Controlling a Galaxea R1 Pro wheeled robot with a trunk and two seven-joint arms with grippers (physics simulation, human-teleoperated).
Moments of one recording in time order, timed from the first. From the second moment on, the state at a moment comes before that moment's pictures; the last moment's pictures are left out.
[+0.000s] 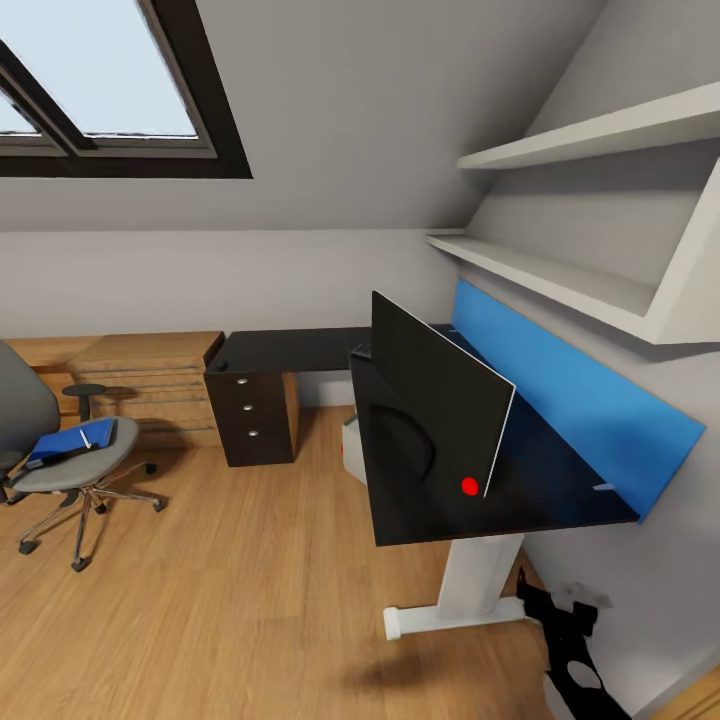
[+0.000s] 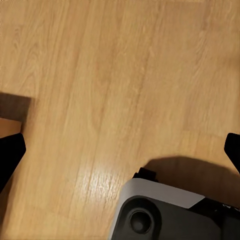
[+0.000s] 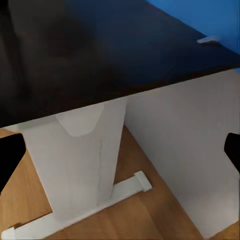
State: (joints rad) left arm -0.09 -0.04 -0.21 -0.40 0.31 -0.21 0.42; right arm -0.38 -0.10 -0.09 -0.55 -0.08 -0.39 -0.23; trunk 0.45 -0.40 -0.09
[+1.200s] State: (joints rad) left arm -0.09 -0.04 -0.21 -0.40 0.31 -0.28 0.42; right arm -0.82 -0.24 -0.11 -0.29 -0.11 -0.13 -0.11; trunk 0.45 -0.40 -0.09
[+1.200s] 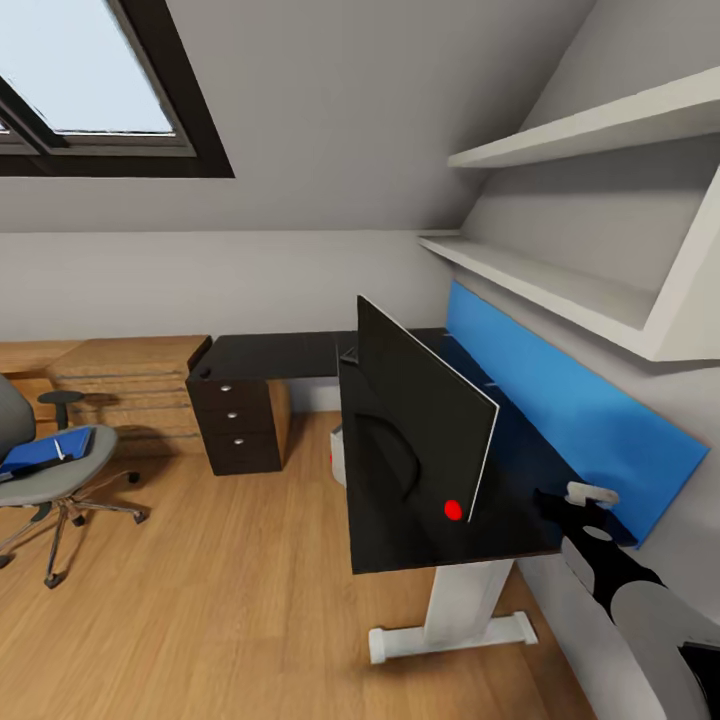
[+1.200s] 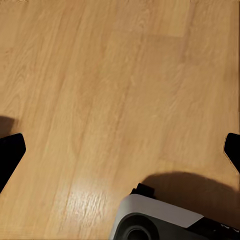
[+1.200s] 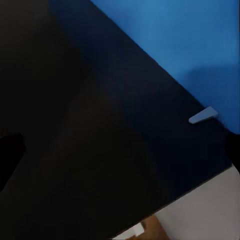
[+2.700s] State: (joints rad) left arm -0.09 -0.04 -0.20 -0.40 0.31 -0.28 0.42; right arm -0.82 -0.13 -0.09 -0.25 -0.07 -0.26 0.19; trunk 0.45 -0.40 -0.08
